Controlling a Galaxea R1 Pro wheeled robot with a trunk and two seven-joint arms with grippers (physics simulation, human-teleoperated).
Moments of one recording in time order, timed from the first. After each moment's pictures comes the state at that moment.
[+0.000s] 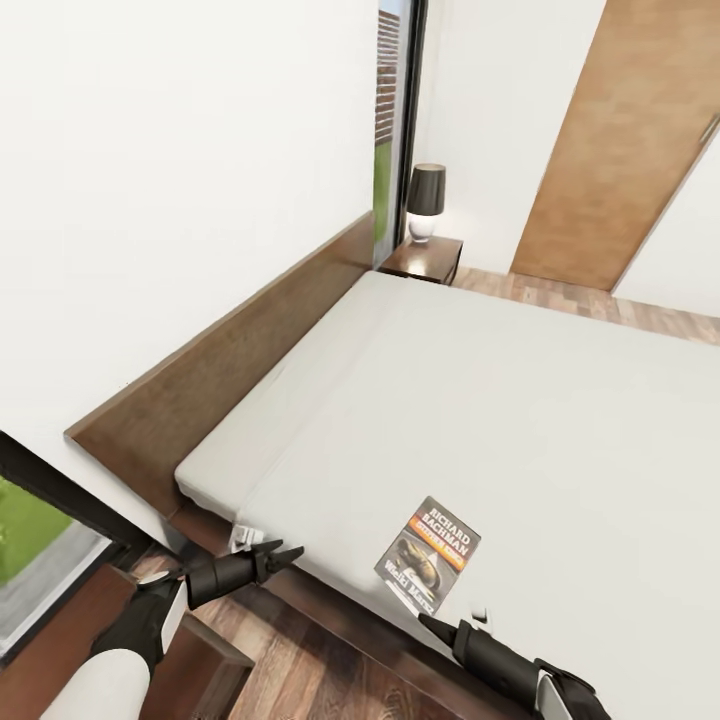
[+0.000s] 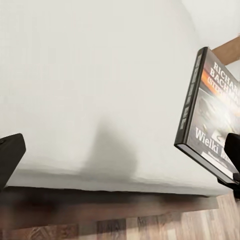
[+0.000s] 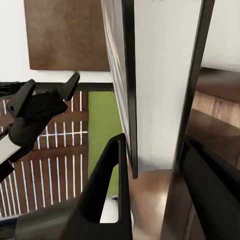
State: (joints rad) left arm -0.61 0.02 0.50 -0.56 -0.25 0.18 -1.16; right arm -0.36 -0.02 -0.27 -0.56 -0.27 0.43 1.15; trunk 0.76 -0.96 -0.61
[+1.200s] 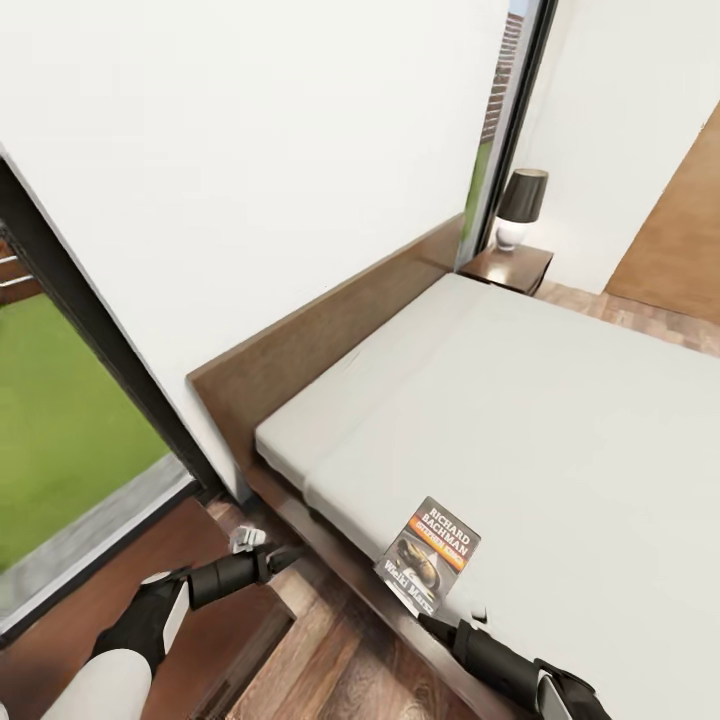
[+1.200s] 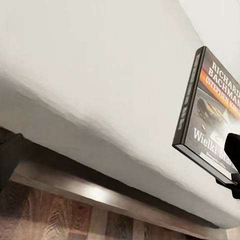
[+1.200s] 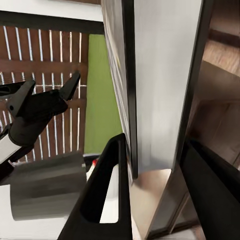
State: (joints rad) left arm -0.61 0.01 0.49 -0.56 -0.25 0.18 -1.16; right arm -0.36 -0.02 -0.27 -0.56 -0.27 0.43 1.15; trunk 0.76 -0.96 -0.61
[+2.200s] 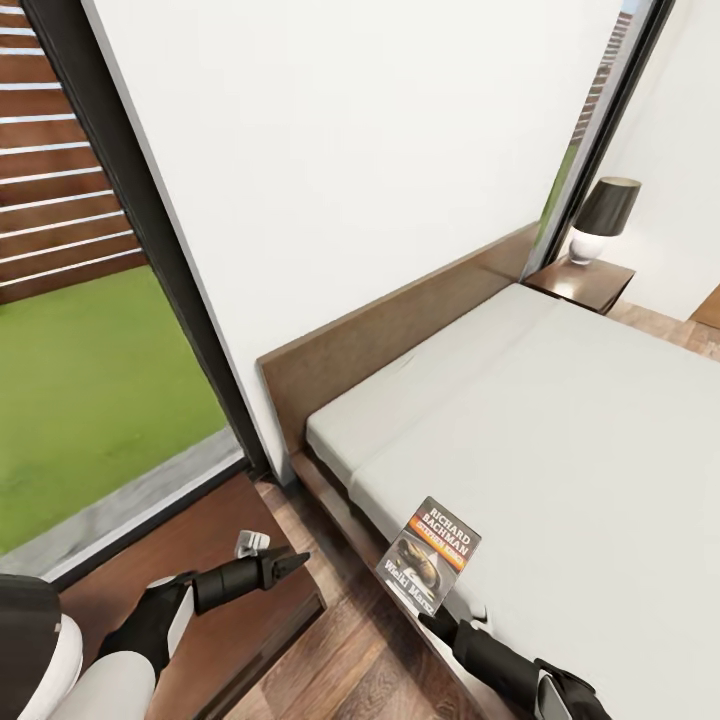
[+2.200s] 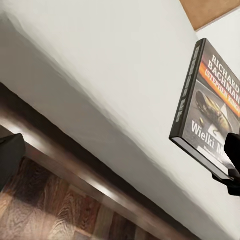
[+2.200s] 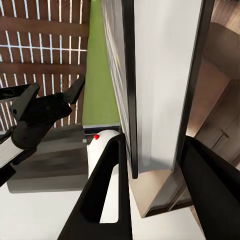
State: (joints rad) left arm -0.61 0.00 0.49 -0.53 -0.25 0.18 -1.15; right arm -0.36 -0.02 -0.27 -0.56 -0.27 0.43 1.15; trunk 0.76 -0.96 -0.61
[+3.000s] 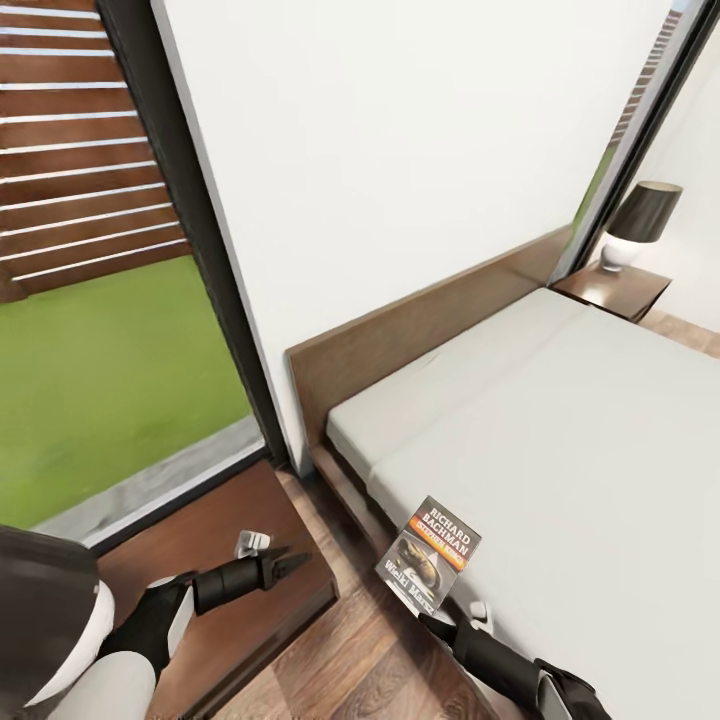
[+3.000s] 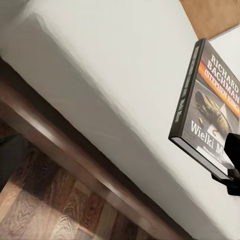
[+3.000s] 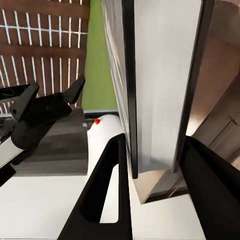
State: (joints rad) left arm -0.61 0.00 0.49 -0.53 -0.25 0.18 -1.16; right arm -0.36 -0.02 -0.27 -0.56 -0.27 0.43 1.14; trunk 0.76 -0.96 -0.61
